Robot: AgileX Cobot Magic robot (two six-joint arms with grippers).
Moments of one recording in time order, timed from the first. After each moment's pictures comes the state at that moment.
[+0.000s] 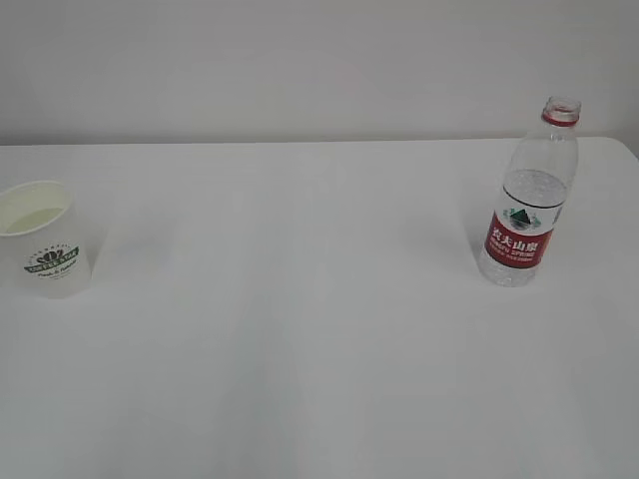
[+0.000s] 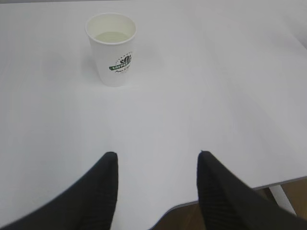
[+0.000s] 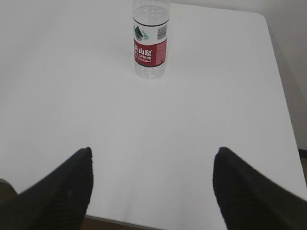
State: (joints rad) left arm -0.43 0.00 -0.53 0.17 1.11 -0.29; right arm 0.18 -0.02 -0.51 -0.05 1.12 -0.05
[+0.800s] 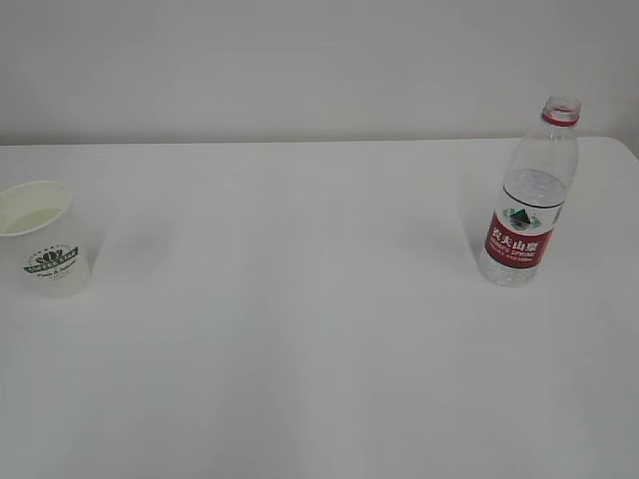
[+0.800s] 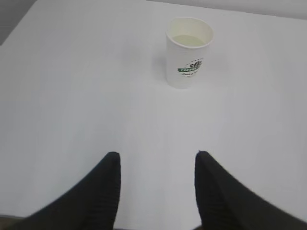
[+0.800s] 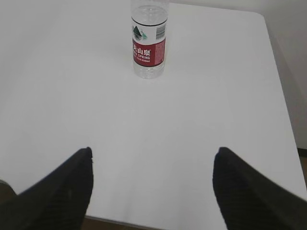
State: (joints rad) left arm -0.10 0.00 -0.53 0.17 1.11 -0.29; right arm 0.18 -0.02 -0.51 -0.05 1.12 -0.05
